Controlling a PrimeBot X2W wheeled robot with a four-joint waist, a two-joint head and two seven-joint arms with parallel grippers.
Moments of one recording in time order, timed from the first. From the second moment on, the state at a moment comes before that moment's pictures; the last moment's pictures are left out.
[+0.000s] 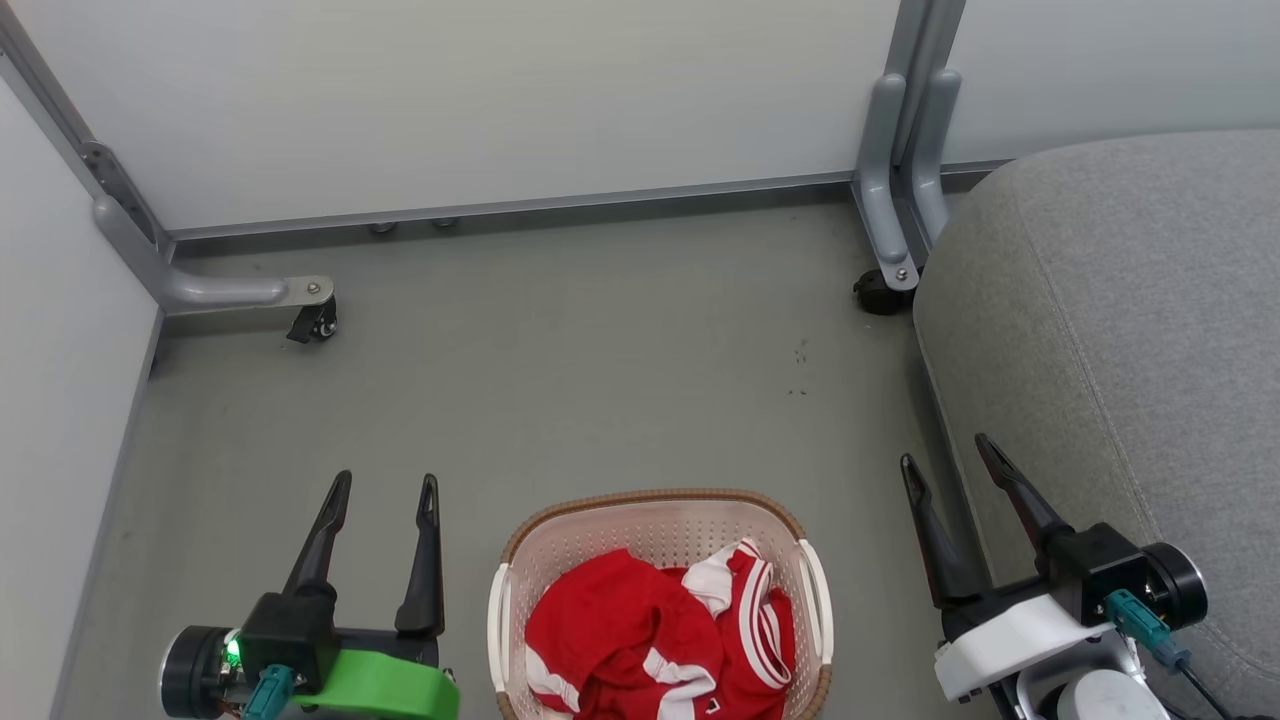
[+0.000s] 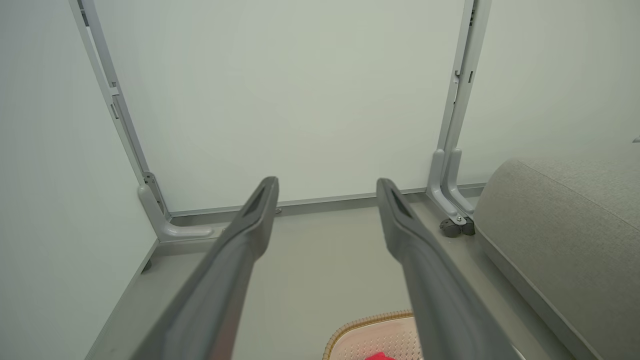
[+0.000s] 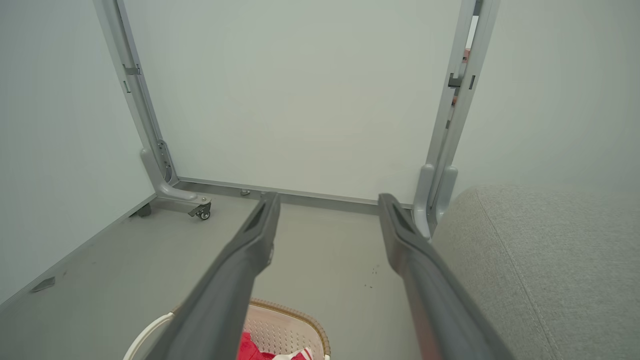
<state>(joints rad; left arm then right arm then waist) 0.02 0.05 -0.11 0.10 -0.10 -0.07 -0.26 -0.03 -0.05 0.08 0.11 0.06 0.13 -0.26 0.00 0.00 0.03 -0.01</state>
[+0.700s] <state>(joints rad) -0.25 0.05 -0.28 0.18 -0.02 -0.12 -0.26 -0.22 -0.05 0.00 0.04 0.04 0.13 -0.26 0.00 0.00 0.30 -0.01</state>
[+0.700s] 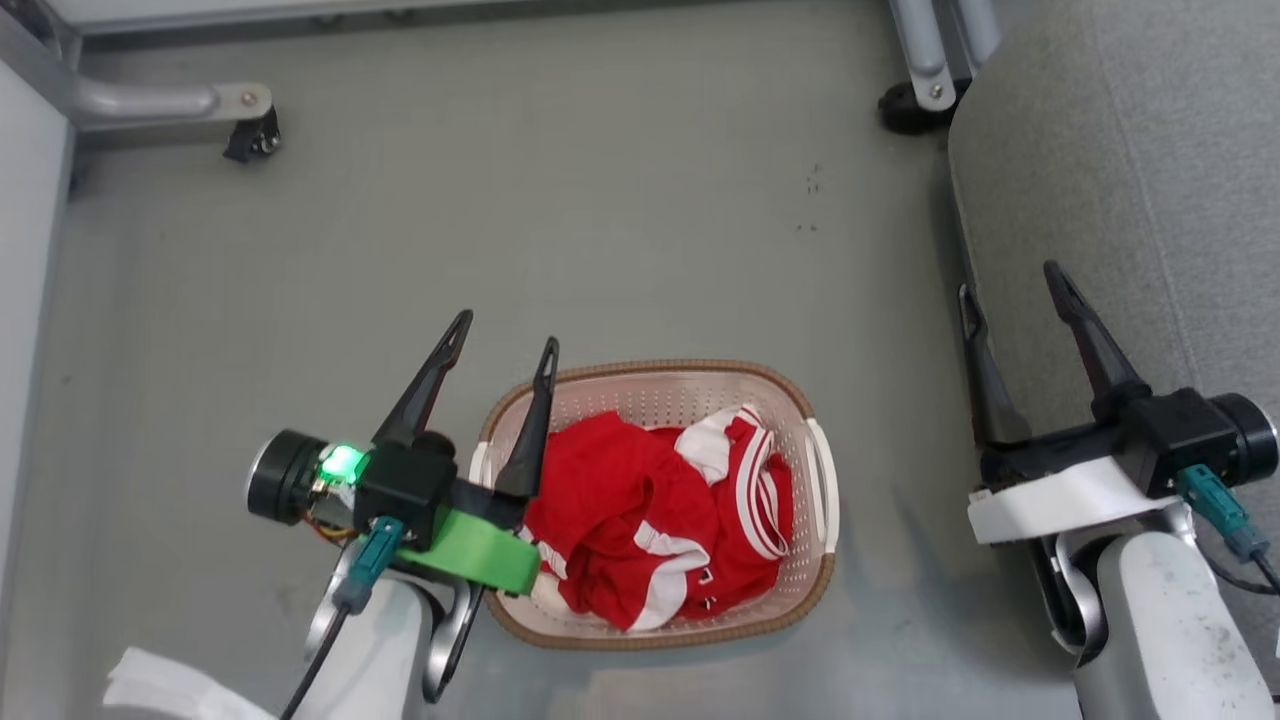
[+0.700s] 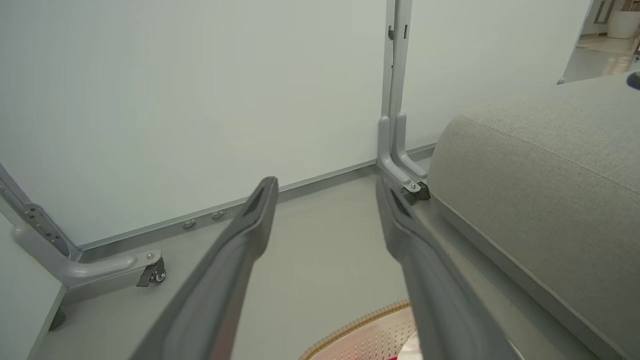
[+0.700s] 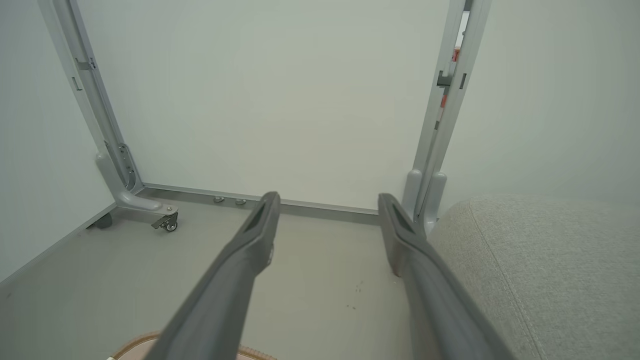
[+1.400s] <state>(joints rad) -0.78 0.13 -0.78 0.73 -0.05 -0.13 -0.26 -0.41 -0.05 -0.06 -0.06 0.01 0.13 -0.26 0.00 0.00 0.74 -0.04</state>
